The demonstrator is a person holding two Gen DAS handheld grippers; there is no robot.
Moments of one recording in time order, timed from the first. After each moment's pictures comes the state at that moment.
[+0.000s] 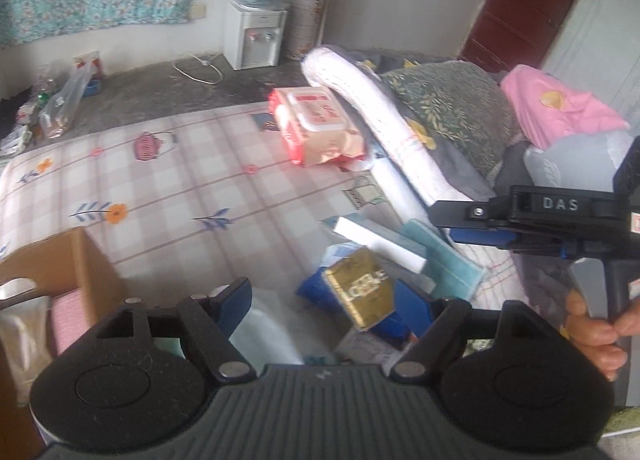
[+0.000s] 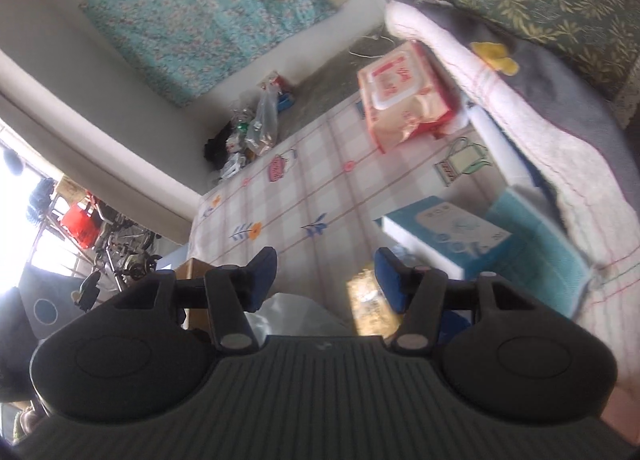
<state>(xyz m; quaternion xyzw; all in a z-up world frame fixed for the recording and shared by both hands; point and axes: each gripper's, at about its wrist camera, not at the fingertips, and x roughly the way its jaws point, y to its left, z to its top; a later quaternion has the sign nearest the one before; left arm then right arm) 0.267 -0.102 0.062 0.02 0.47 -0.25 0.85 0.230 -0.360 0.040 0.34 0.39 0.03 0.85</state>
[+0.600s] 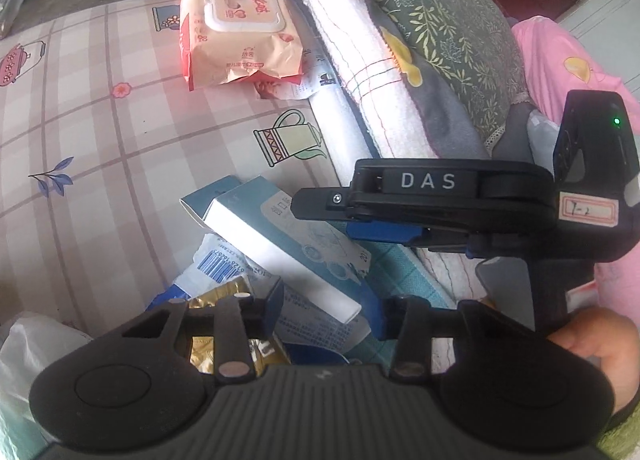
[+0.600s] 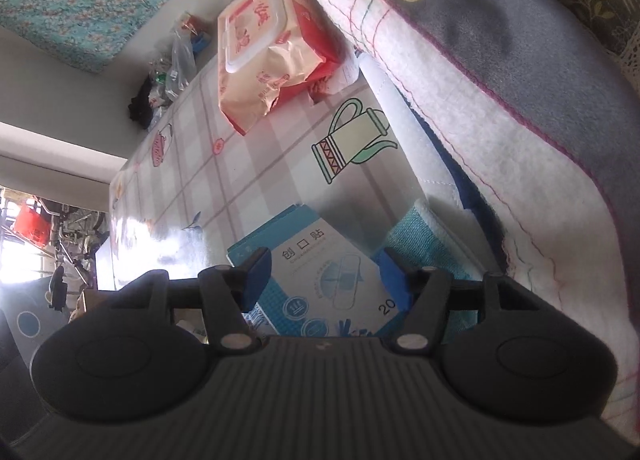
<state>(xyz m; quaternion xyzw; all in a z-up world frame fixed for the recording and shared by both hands) 0.354 -0.219 -0.036 -0.04 0.60 -0.27 0.75 0.350 -0.418 -0.072 0.36 0.54 -0.01 0.77</state>
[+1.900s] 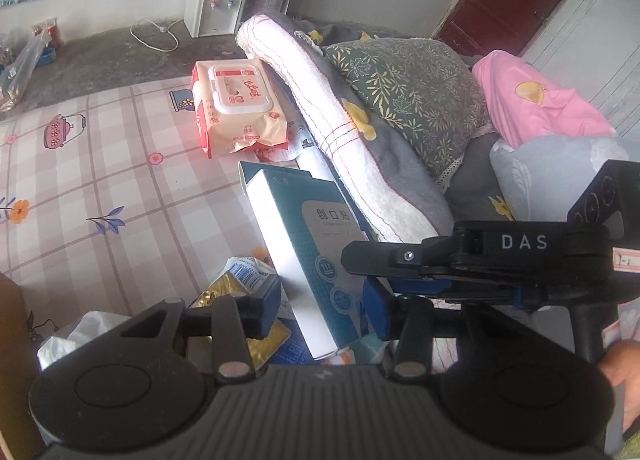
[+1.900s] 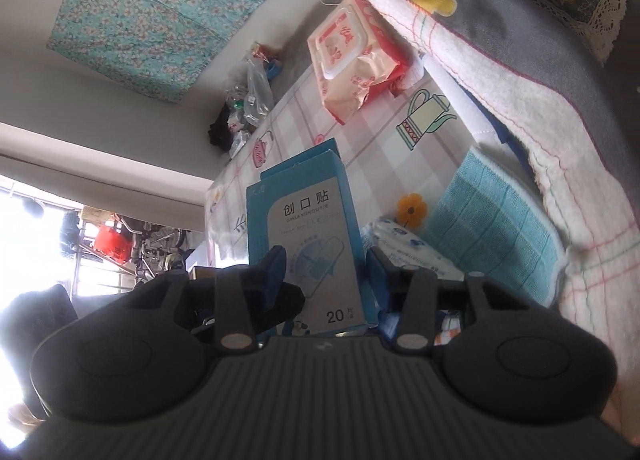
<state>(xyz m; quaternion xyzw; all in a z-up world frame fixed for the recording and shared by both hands) 0.286 -0.180 0.051 -0.02 0.50 -0.28 0.82 0.244 -0.401 0.017 0.43 0.44 0.07 0.78</state>
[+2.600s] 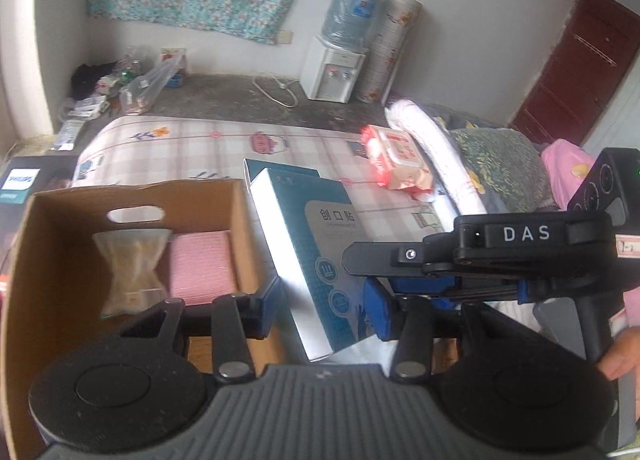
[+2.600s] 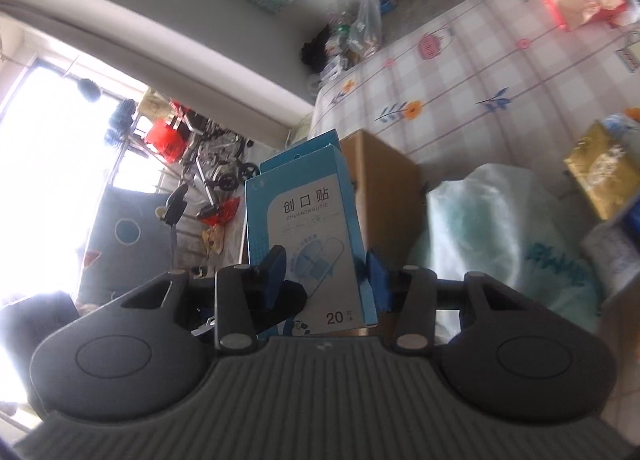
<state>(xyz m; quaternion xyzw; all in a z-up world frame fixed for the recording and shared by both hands) 0.180 0.065 0.106 -0.07 0.43 -0.14 0.89 0.233 -0.136 0.087 0.34 0.47 0.24 0.78</state>
